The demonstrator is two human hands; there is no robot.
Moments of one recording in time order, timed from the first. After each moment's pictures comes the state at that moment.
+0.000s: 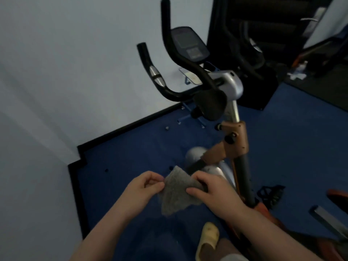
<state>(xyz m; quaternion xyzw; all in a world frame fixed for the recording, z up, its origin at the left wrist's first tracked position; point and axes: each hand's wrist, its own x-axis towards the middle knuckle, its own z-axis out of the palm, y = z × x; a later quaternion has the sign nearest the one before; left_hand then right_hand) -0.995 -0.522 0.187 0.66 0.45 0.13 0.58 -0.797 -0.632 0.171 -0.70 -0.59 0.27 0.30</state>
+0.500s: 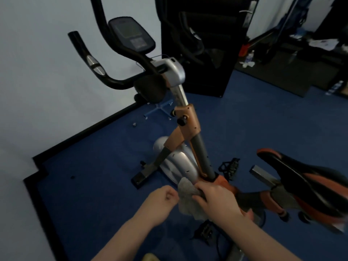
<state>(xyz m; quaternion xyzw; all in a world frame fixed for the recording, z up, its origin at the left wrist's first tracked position) -0.906 -0.641 0.124 0.78 0.36 -0.06 0.51 -0.763 -0.774 0.133 -0.85 -0.49 0.15 0.14</state>
